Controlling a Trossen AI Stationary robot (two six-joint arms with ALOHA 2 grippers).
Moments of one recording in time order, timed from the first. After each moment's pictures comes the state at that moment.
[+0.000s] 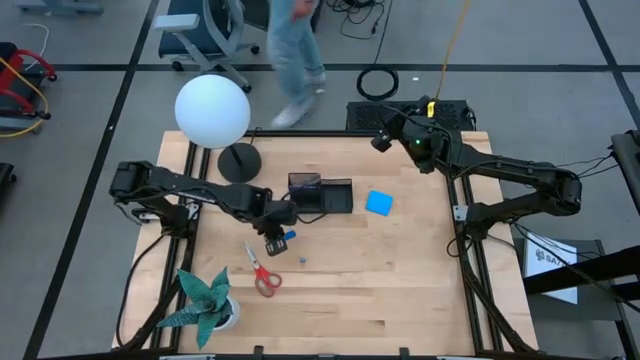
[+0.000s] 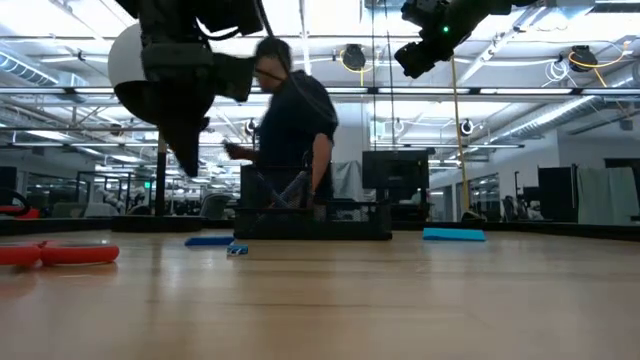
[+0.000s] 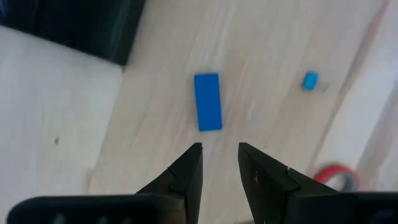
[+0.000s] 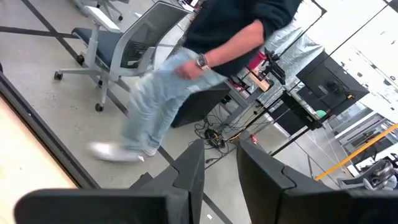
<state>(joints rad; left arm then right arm) -0.07 1.56 1.06 -0.81 0.01 -0.42 -0.37 1.21 1.00 -0.04 0.83 -0.46</state>
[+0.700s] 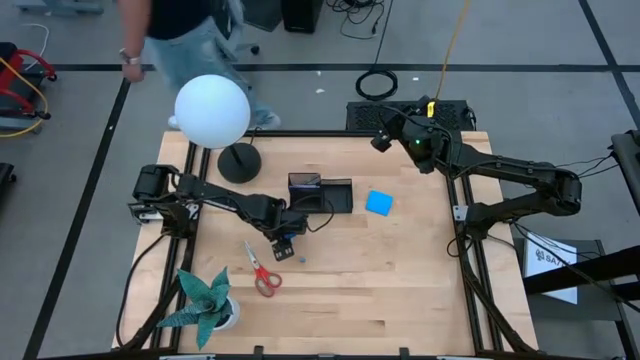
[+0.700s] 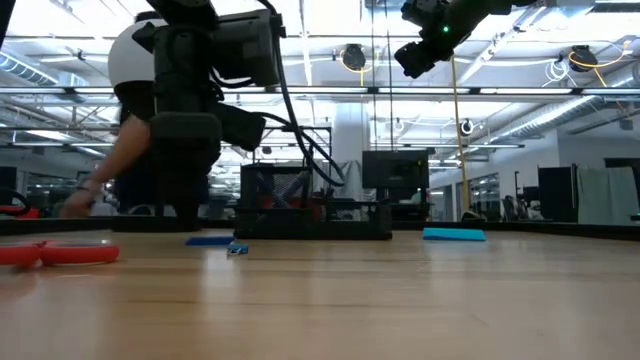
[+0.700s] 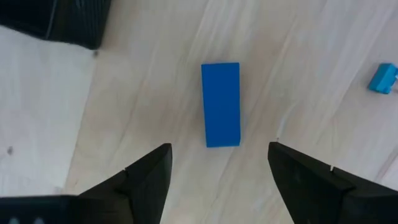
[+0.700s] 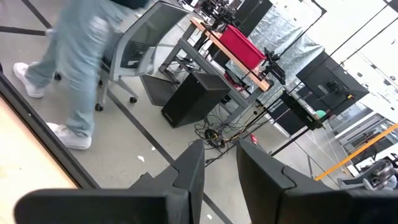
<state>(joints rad) -0.08 1.75 1.06 -0.75 -0.01 -0.46 -0.37 1.21 1.00 -0.04 0.83 -0.46</state>
